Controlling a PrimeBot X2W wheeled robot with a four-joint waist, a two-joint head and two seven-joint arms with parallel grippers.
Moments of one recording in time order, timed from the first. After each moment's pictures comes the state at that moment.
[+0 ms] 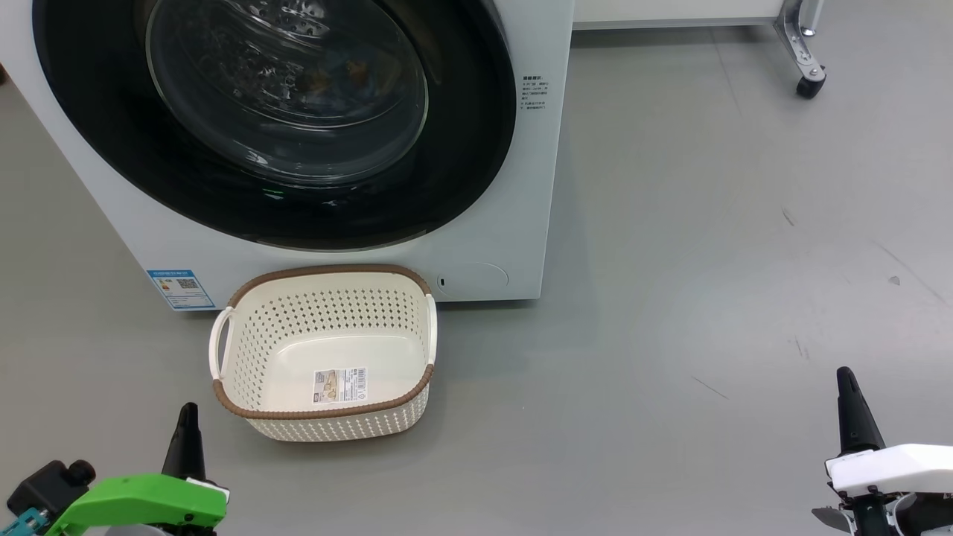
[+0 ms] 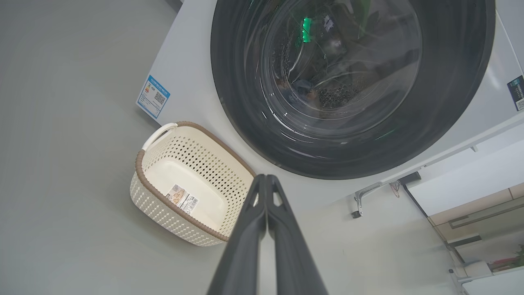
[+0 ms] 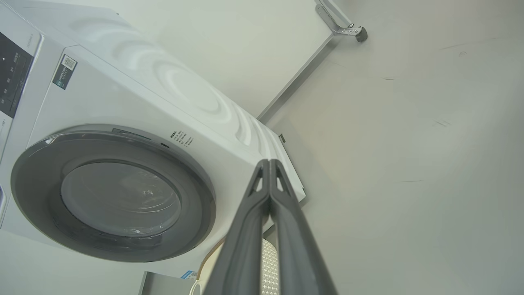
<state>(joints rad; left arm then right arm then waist) 0.02 0.03 0.04 0.25 -1.01 -0.12 -0.05 0.05 -0.07 -0.09 0.21 0.96 0.11 -0.05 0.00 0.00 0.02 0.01</state>
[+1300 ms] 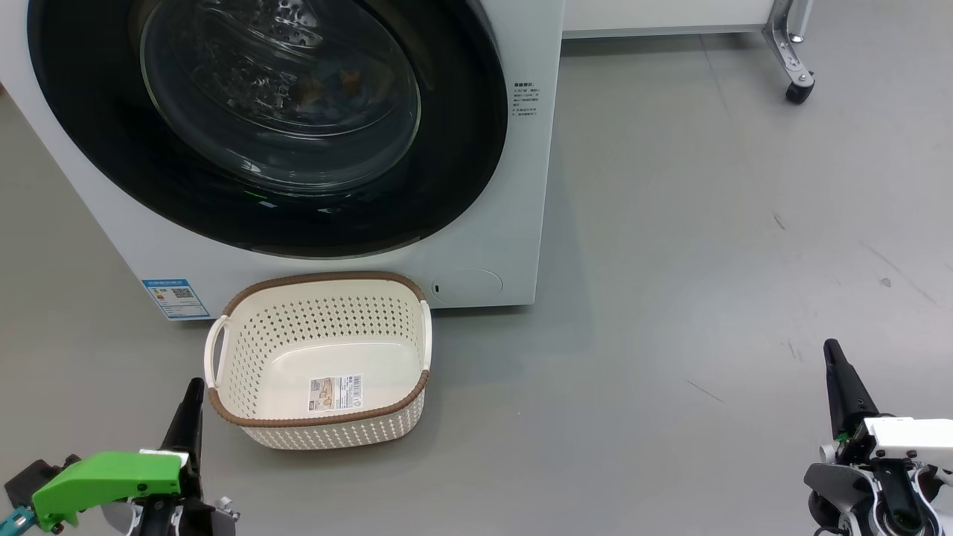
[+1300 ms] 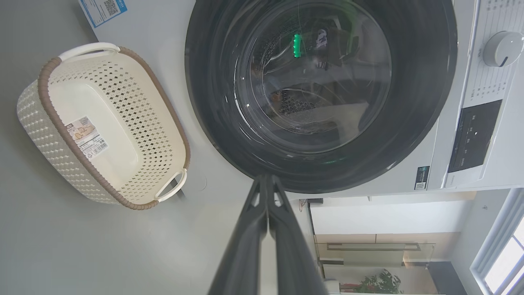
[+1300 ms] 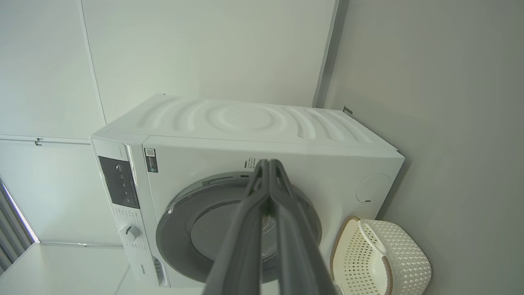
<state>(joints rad) -0.05 0.03 0.07 0.27 -1.51 -0.12 0.09 -0.04 -0.04 -0.13 0.27 1.50 0.12 0.09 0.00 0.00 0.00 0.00</state>
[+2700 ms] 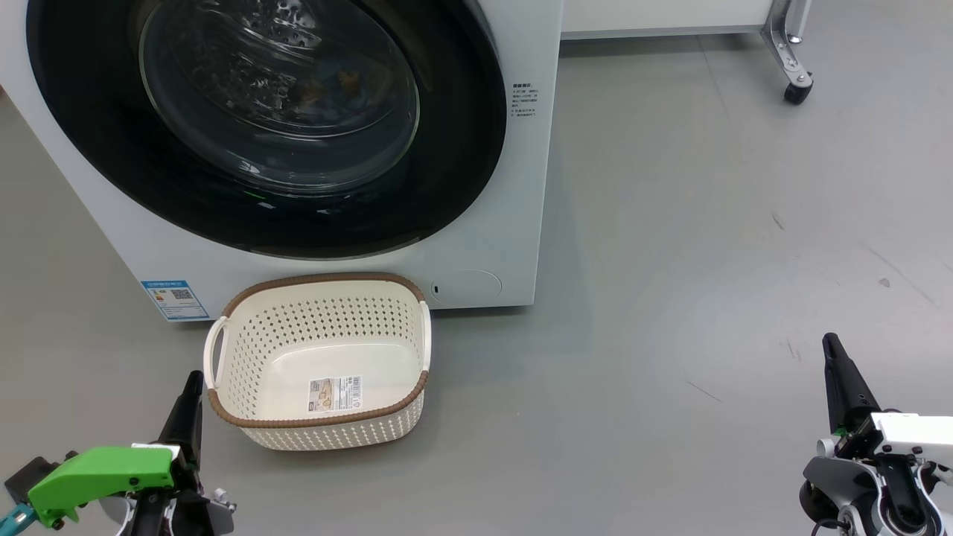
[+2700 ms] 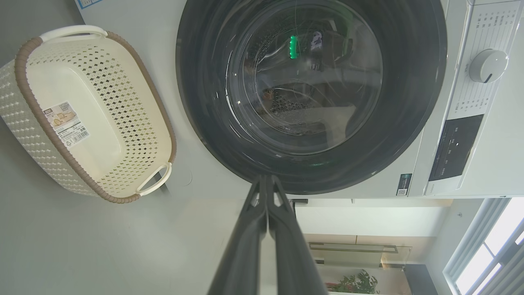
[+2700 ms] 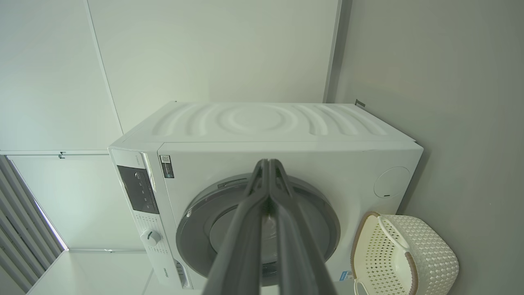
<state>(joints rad) -0.06 0.03 0.08 0.27 -1.60 -0.12 0.11 -0.06 -0.04 -0.14 0.27 1.60 0.12 0.11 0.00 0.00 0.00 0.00</state>
